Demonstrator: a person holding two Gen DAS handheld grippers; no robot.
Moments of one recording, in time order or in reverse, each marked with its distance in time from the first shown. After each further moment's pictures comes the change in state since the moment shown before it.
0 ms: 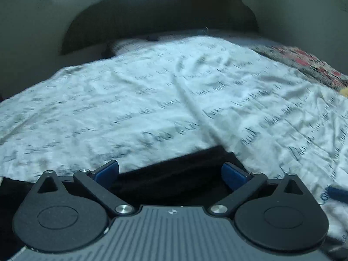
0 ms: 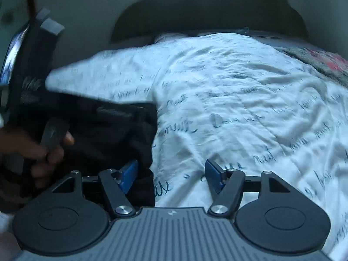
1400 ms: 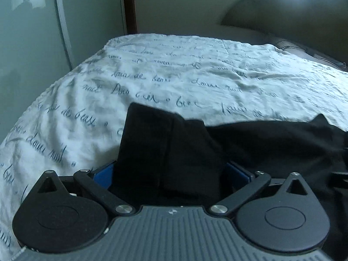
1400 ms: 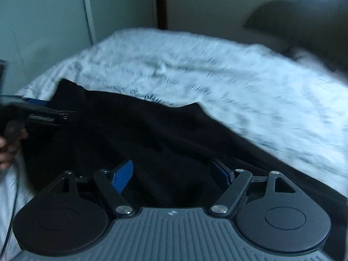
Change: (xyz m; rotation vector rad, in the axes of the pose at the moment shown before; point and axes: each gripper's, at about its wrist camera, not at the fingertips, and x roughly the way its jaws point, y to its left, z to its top) left arm -0.145 0.339 -0.131 -0.426 0.103 0.480; right arm 0.133 0.278 0.050 -0.503 0.260 0.435
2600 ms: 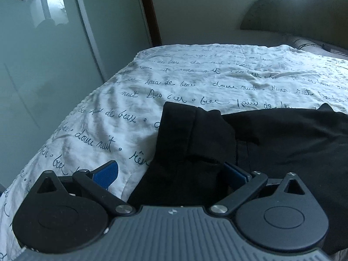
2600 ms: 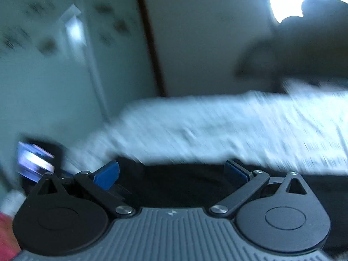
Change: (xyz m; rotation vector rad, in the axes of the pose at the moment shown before) left arm -0.056 -0.008 -0.021 0.031 -0.037 0.190; right arm -0.166 0.081 -0.039 0.172 -0.548 0.113
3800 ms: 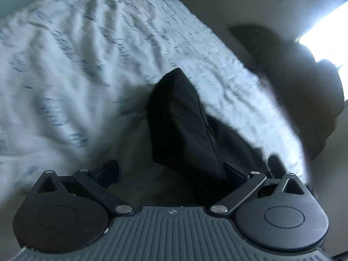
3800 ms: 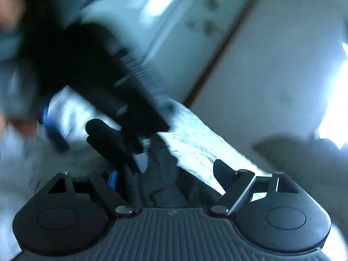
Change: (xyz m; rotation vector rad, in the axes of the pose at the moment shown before) left arm 0.043 0.098 -0.008 -0.612 0.314 -0.610; right arm 0.145 0.107 -0.096 -0.629 0.029 -0.140
